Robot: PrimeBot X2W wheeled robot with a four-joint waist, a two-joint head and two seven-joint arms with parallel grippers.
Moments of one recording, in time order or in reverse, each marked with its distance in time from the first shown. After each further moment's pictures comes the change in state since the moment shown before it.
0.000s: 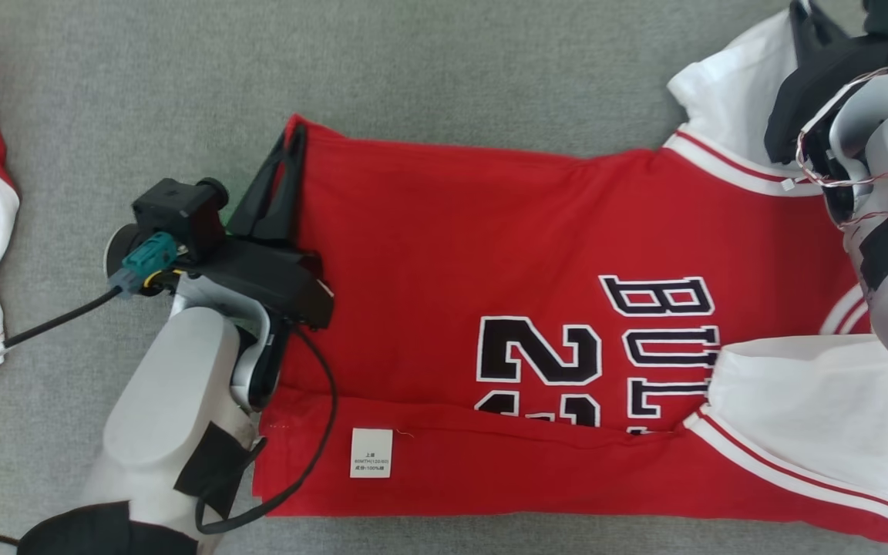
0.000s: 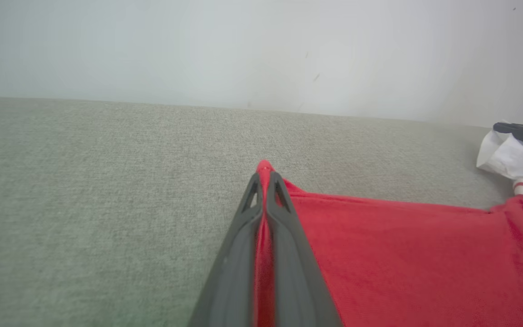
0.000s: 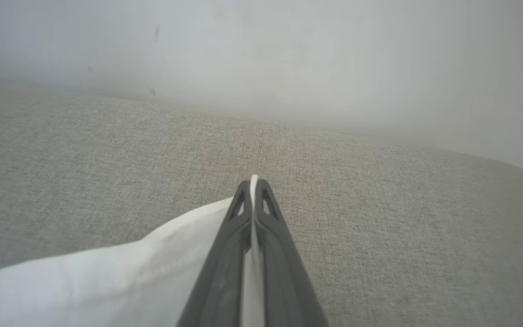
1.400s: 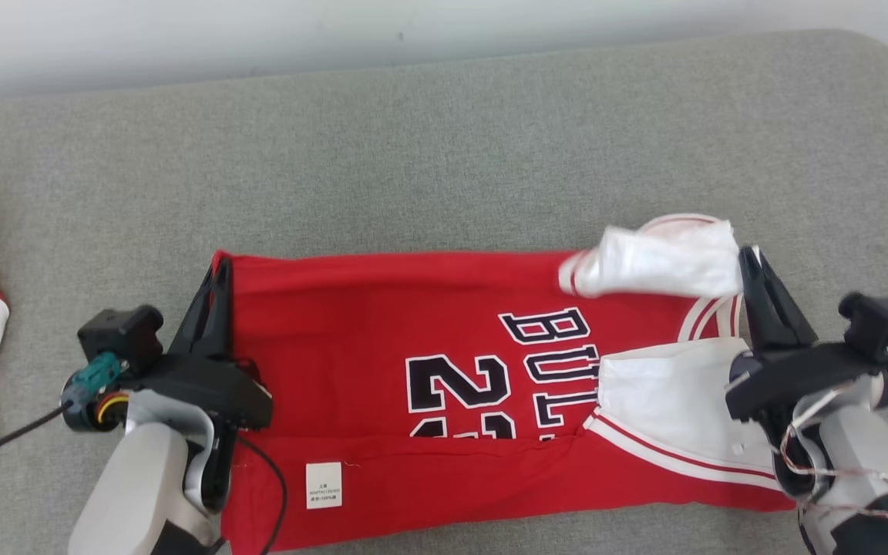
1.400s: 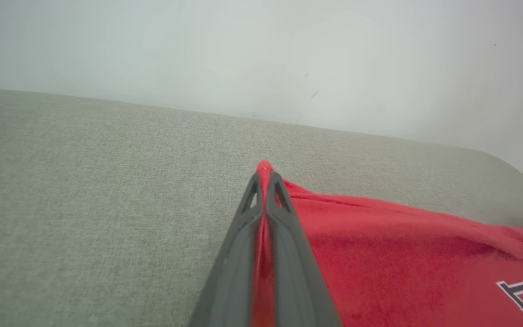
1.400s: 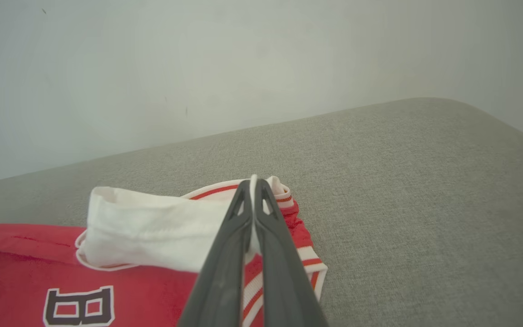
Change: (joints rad) left arm 0.219 0.029 0.156 0.036 0.002 0.000 0.000; right arm 0.805 -0.037 -0.042 -0.711 0.380 0.000 -0.182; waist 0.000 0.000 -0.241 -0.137
